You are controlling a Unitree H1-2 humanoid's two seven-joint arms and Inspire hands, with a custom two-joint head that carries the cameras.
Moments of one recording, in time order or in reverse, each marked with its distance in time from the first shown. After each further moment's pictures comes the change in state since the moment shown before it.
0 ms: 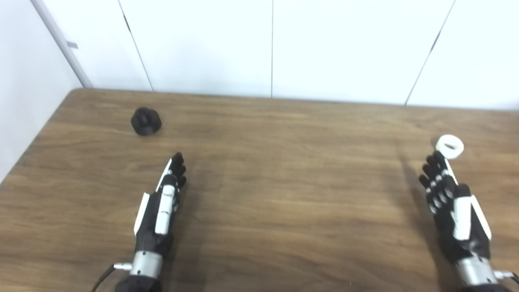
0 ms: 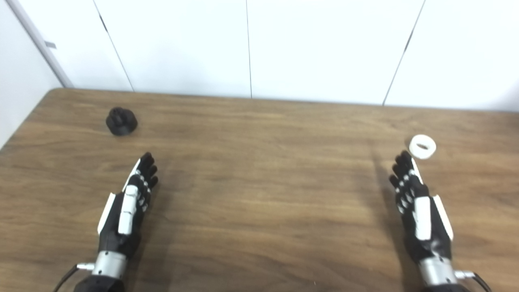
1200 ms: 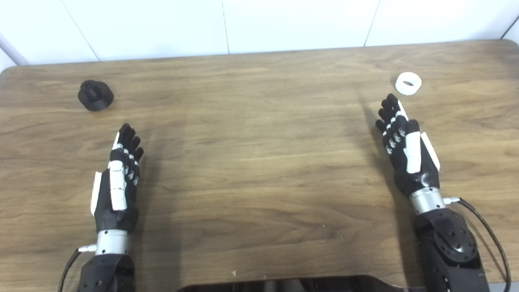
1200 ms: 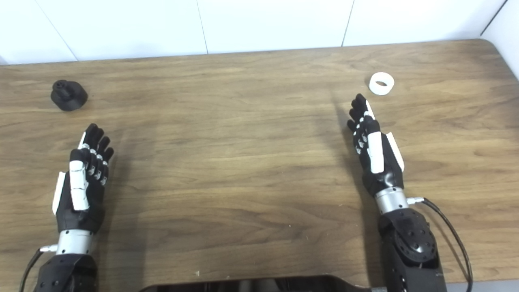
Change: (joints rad) left arm 0.000 0.014 0.051 -0.028 -0.075 0.068 -0.037; right arm 0.017 0.057 0.020 -0.072 -0.037 0.112 -0.053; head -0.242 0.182
